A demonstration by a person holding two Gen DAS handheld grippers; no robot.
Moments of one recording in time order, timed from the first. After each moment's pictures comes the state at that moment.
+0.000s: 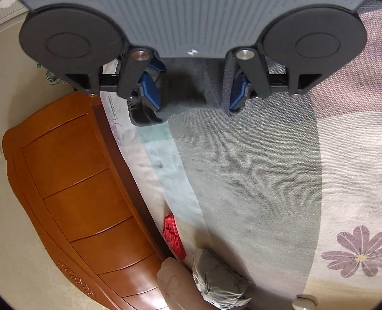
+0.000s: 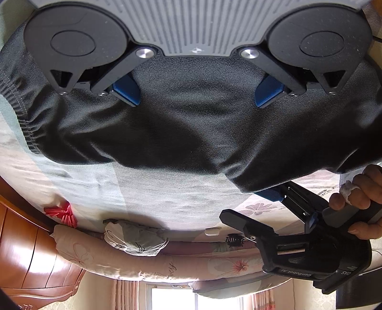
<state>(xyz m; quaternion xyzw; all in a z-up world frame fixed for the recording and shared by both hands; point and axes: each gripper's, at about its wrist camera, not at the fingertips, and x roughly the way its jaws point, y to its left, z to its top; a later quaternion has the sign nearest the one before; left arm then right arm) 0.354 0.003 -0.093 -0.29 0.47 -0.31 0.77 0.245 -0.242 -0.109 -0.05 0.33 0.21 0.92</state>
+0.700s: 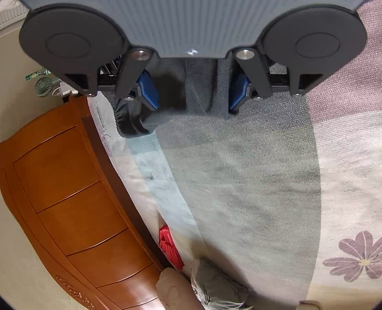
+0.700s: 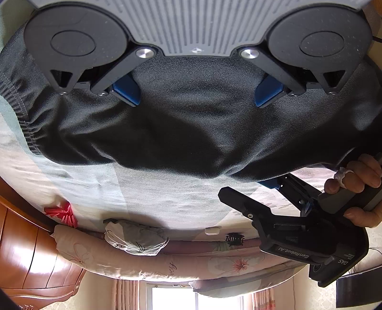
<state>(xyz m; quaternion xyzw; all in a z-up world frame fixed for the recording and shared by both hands) 0.359 -0.002 -0.110 -0.28 0.49 -0.32 0.77 0.244 -0.243 -0.109 -0.05 0.33 0.21 0.92</state>
